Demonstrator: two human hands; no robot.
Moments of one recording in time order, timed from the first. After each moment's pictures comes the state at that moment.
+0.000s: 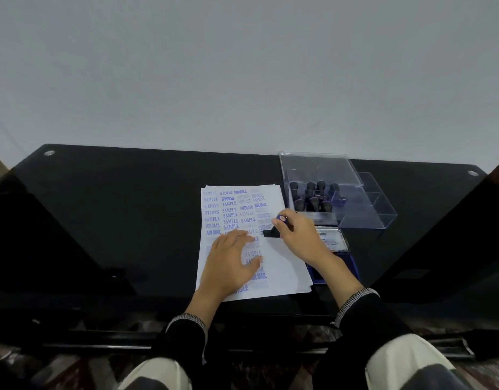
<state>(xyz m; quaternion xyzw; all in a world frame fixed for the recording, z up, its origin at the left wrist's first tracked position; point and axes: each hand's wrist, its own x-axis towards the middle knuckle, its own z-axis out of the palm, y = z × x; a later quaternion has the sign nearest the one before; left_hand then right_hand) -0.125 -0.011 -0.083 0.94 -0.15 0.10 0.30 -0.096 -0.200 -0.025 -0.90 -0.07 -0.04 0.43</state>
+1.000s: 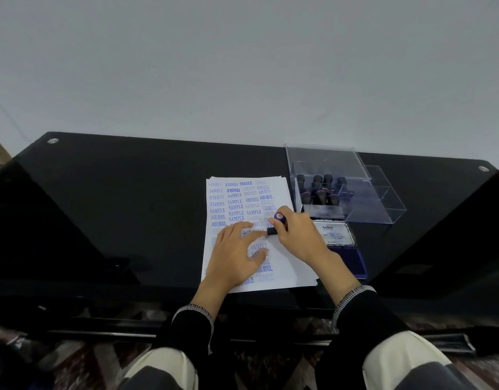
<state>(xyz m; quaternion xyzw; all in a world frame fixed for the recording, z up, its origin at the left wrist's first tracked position) -0.125 -0.012 -0.081 0.94 -0.15 0.09 0.29 -0.097 -0.184 -0.034 -0.96 -0.08 -0.05 0.27</state>
